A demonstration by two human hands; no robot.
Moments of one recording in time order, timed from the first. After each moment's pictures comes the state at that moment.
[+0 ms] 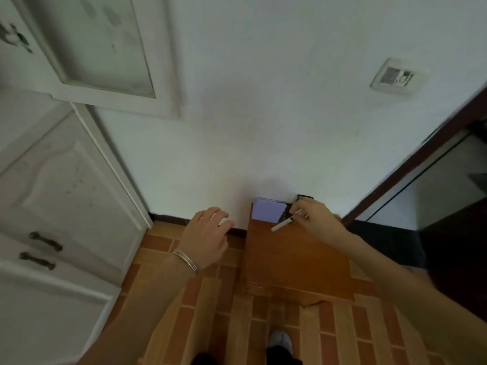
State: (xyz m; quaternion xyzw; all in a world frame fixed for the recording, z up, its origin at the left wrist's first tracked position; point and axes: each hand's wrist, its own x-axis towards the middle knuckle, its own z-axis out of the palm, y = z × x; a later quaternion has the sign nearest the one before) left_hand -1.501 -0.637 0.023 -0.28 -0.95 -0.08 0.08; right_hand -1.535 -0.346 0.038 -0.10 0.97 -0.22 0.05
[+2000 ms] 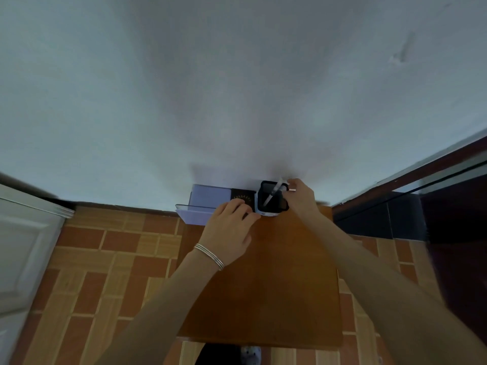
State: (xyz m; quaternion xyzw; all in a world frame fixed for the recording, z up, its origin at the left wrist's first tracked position) left_hand -1.720 -0.362 -0.228 -0.34 -0.93 -0.16 0.02; right_hand -1.774 -0.156 -0.257 0.23 0.89 -0.37 0.12
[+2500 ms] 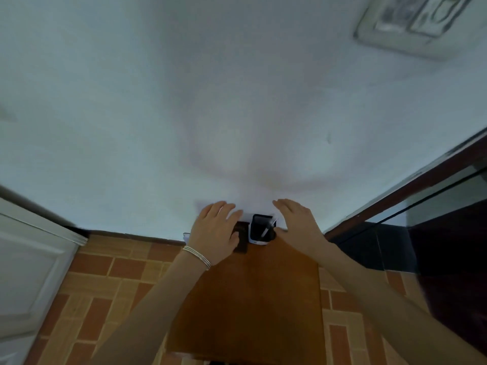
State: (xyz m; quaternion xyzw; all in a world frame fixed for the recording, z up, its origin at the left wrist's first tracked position) left_hand -1.738 -0.377 -0.117 -0.28 -0.95 -0.10 0.04; right_hand -1.736 -0.145 -0.130 -0.10 0.98 -0.14 0.05
